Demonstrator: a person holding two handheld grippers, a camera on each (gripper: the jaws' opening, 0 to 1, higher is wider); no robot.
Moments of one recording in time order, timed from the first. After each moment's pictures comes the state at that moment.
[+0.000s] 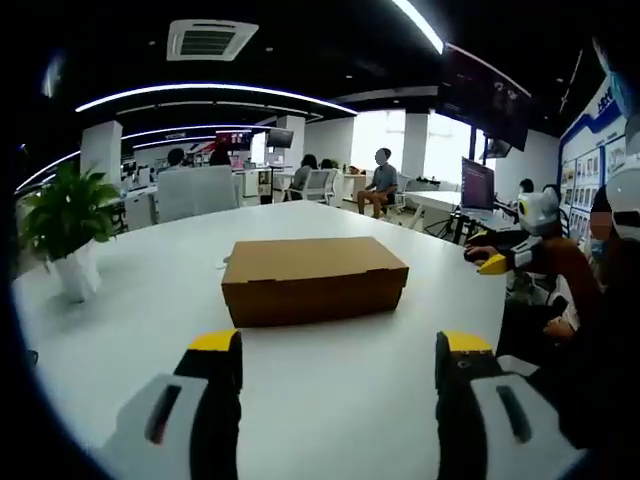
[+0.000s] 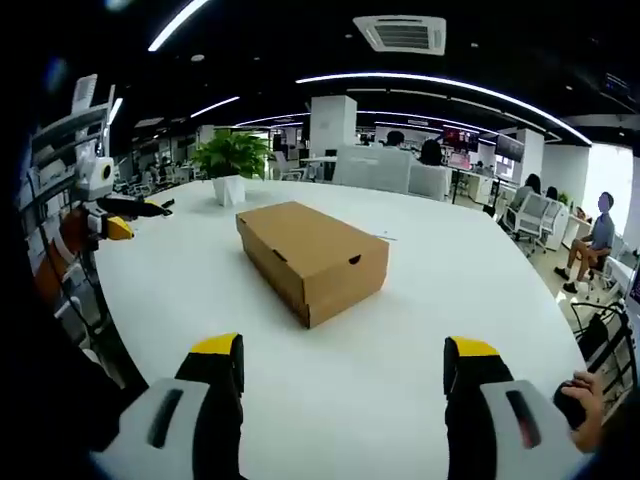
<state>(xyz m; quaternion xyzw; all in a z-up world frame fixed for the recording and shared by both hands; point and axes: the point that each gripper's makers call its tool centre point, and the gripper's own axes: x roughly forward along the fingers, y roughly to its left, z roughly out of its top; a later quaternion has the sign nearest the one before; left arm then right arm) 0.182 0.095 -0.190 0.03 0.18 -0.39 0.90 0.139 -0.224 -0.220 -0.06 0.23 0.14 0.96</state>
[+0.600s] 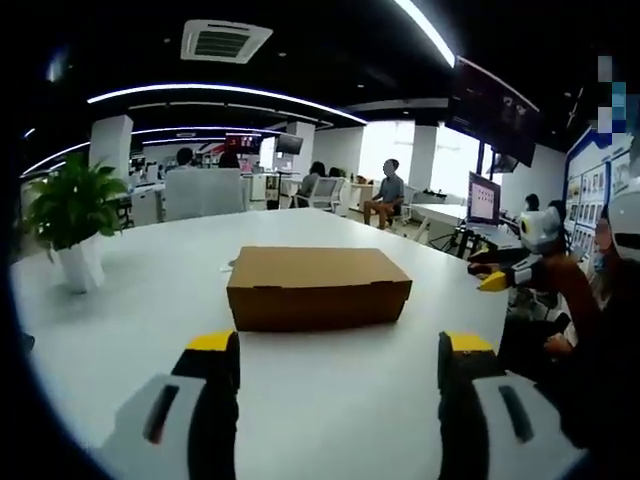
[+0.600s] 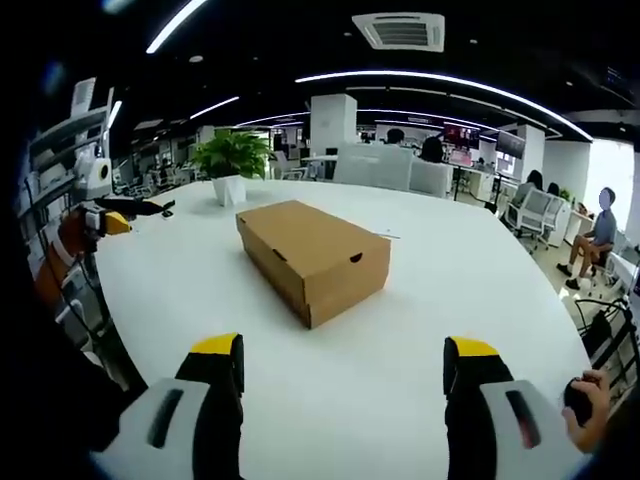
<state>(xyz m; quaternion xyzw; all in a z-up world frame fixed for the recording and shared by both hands) 0.183 0.099 -0.180 0.00 0.17 -0.38 0.91 0.137 -0.223 -0.222 -0.06 0.23 0.15 0.96</state>
